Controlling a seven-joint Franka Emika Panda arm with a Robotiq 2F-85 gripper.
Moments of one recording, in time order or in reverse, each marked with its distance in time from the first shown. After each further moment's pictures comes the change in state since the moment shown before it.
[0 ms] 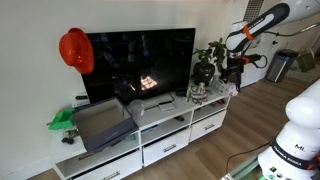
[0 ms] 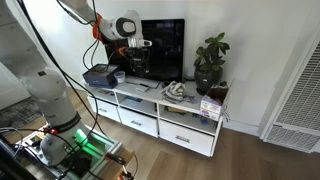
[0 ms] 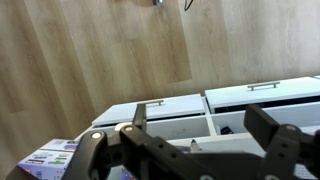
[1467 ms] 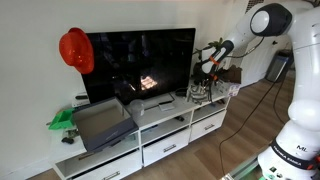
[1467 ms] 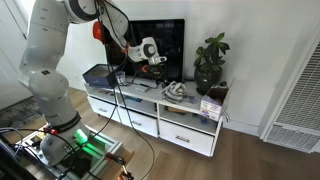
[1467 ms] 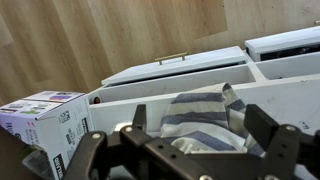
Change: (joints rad) arm 0.098 0.671 -0.061 0.481 -0.138 0.256 0.269
